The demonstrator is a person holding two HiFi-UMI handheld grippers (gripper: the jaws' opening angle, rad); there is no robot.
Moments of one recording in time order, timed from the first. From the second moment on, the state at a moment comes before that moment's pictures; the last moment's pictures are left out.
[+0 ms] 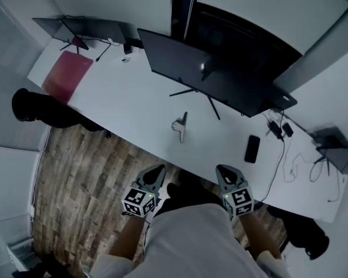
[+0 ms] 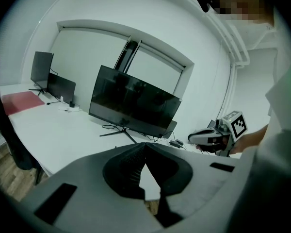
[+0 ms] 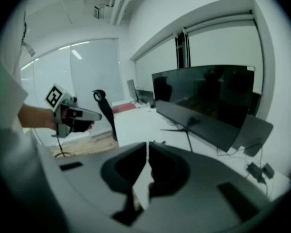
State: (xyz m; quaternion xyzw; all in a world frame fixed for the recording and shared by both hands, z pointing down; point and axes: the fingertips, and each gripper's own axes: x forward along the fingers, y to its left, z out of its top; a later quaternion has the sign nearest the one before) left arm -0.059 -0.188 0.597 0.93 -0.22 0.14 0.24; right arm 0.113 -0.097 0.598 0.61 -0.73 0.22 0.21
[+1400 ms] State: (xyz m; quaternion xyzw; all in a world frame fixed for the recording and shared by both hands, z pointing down) left arm 0.044 -0.323 0.806 0.84 -0.21 0.31 0.39; right arm 0.163 -0.205 0.737 0.52 -0.76 0.33 0.20
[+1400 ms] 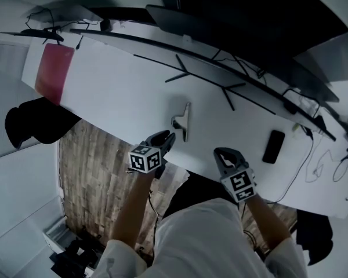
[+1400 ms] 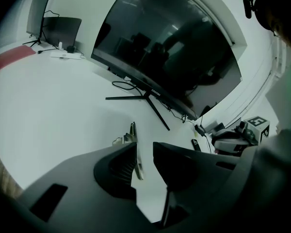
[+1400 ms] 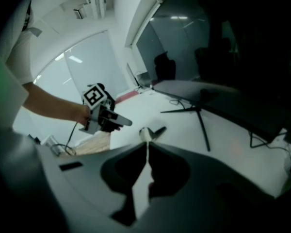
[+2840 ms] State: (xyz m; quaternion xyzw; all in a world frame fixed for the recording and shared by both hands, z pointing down) left arm 0.088 -0.335 0.874 0.78 -0.15 0.31 0.53; right arm 0.168 -0.196 0.785 0.51 -0.75 0.37 0.19
